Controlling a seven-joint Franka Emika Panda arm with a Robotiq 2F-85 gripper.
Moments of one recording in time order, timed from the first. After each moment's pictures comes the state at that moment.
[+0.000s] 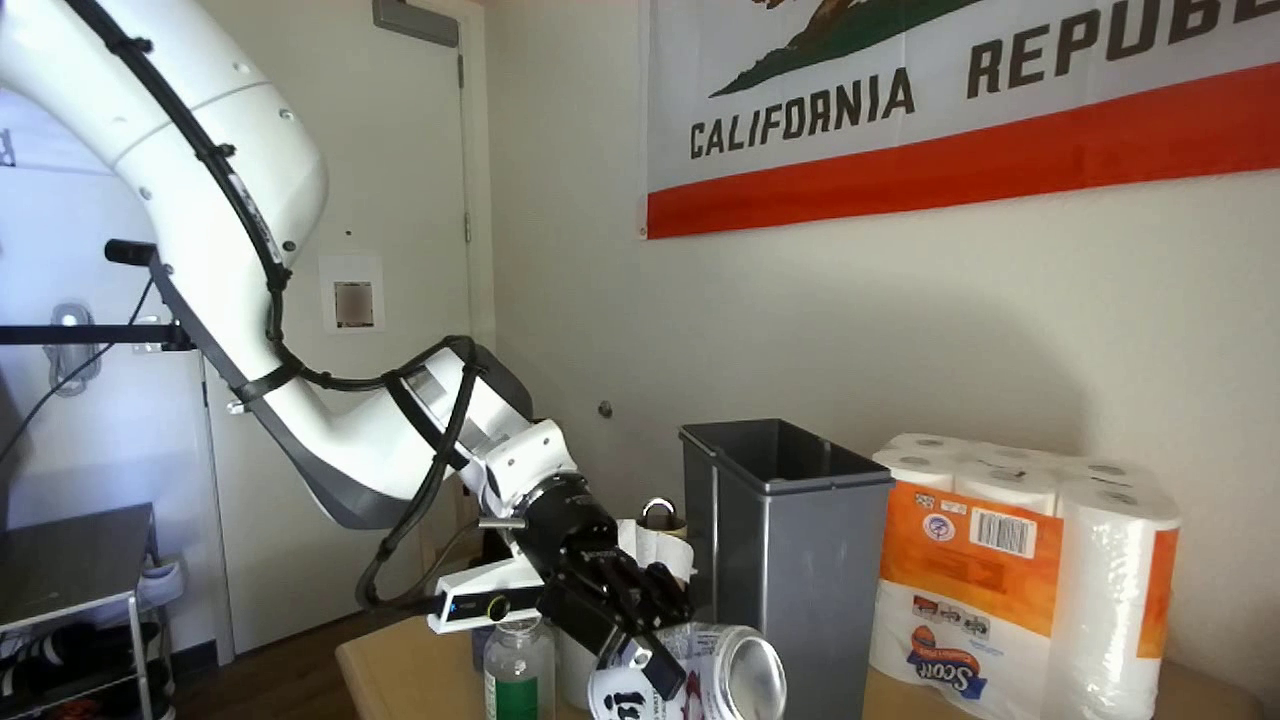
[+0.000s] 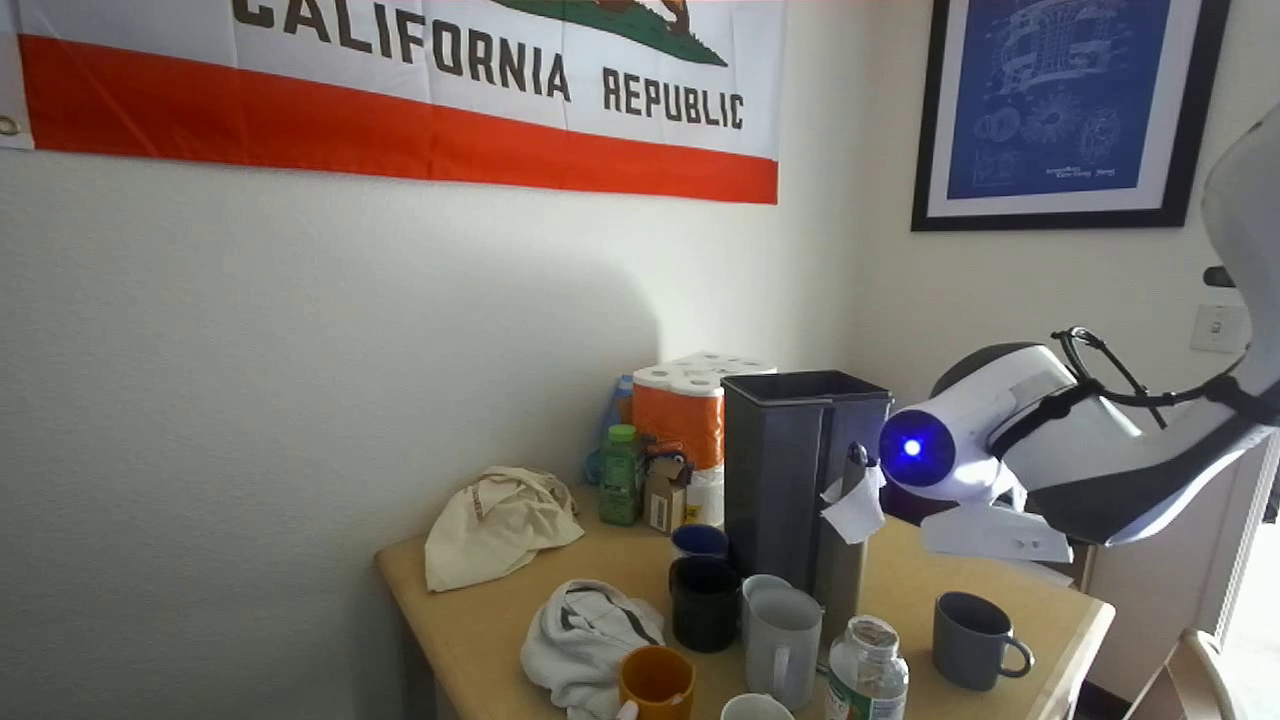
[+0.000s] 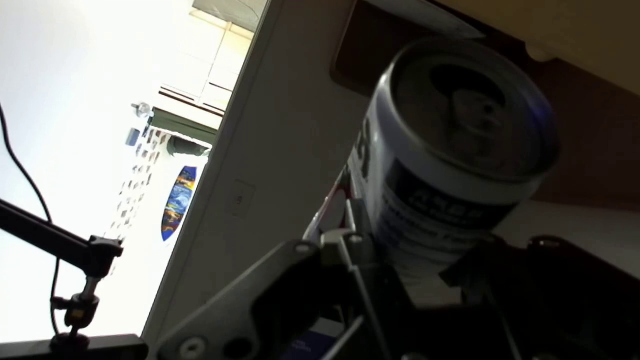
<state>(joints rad) 0.02 0.09 0.00 -2.39 -1.38 1.88 2.07</state>
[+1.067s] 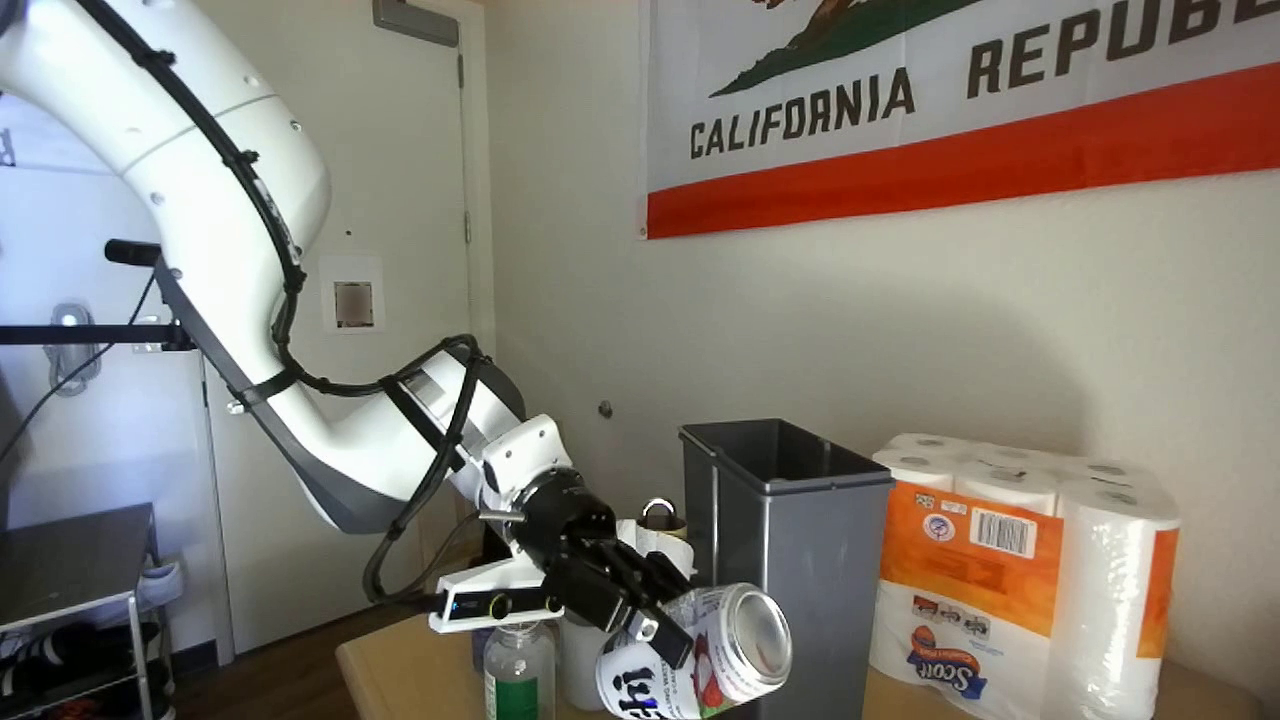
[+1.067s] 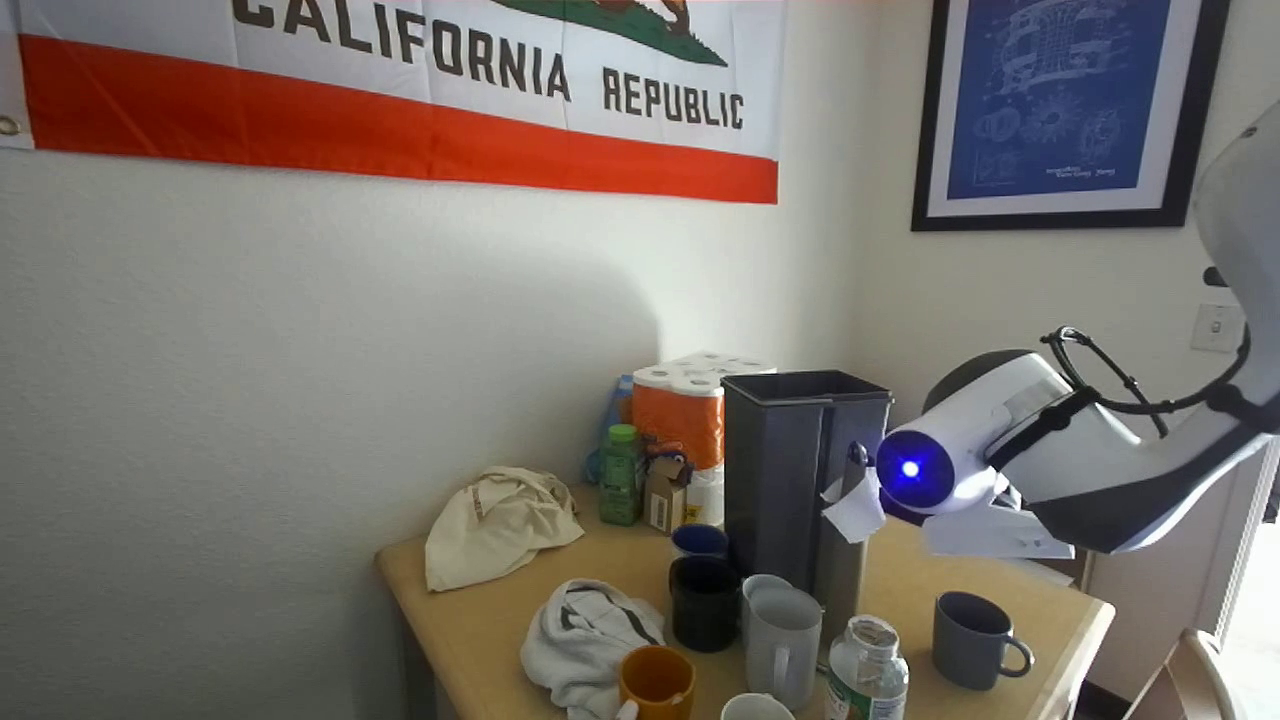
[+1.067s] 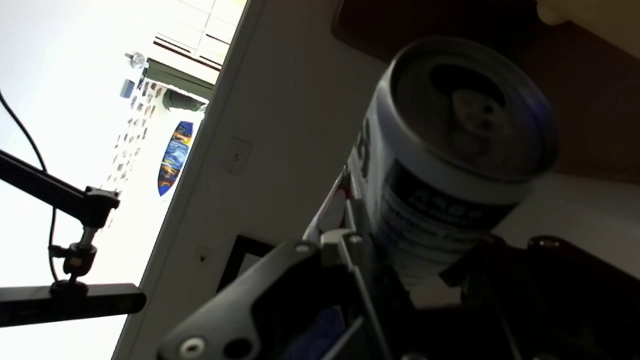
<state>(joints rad) 0.03 0.10 0.01 -2.40 -1.45 1.81 2.07</state>
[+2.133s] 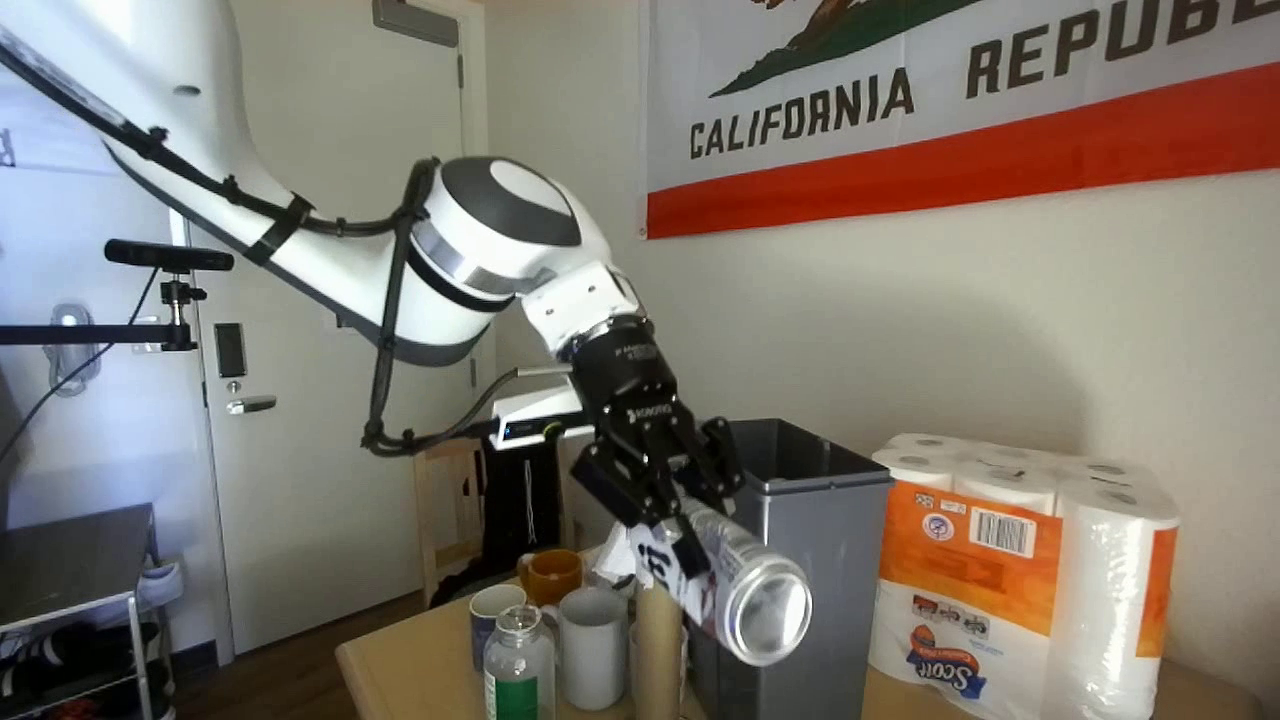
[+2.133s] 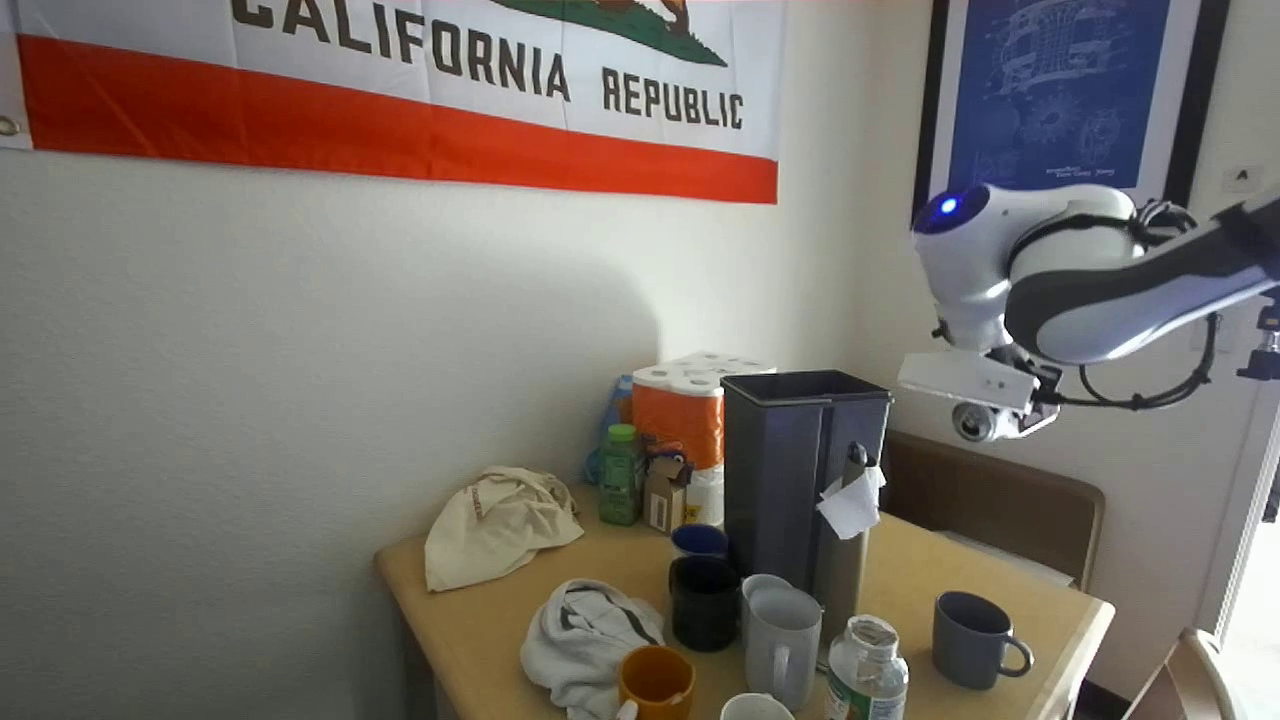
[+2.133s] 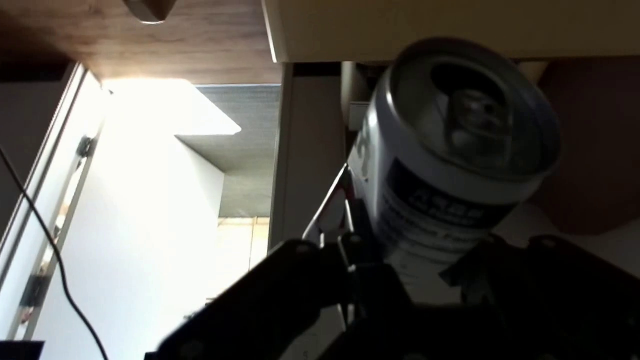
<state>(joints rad) -0.07 -0.12 -0.09 -2.22 -0.88 2.05 1.86</state>
